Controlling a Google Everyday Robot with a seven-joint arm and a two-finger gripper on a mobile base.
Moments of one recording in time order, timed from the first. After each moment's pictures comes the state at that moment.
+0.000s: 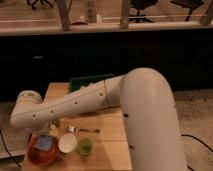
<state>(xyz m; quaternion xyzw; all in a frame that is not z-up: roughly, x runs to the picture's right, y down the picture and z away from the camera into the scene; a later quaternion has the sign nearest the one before) -0.294 0.214 0.690 -0.19 -0.25 -0.62 0.72</state>
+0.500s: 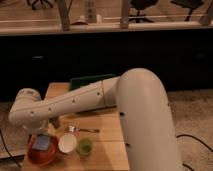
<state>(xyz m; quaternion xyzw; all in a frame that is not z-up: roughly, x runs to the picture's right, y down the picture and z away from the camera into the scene) -0.310 0.216 0.693 -0.19 -0.28 -0.64 0.69</state>
